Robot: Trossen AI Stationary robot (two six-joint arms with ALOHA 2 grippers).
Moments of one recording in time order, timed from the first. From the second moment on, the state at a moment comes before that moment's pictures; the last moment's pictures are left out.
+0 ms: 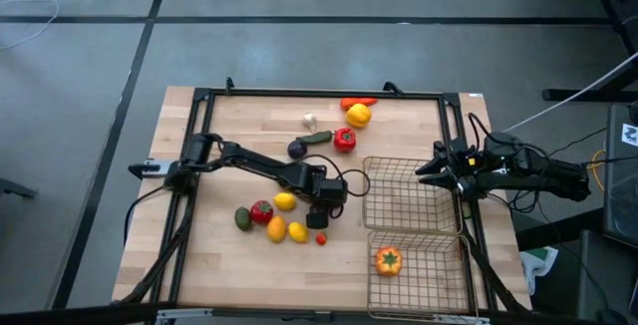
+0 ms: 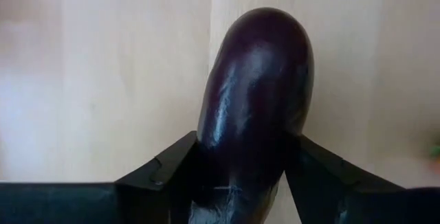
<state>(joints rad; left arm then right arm) -0.11 2.09 1.55 -0.73 -0.13 -0.13 -0.07 0.19 0.45 -0.37 -0.32 0.46</state>
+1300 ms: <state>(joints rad) -0.11 2.16 1.55 0.50 -0.21 -0.33 -0.07 0.19 0.45 -0.12 -0.32 0.46</state>
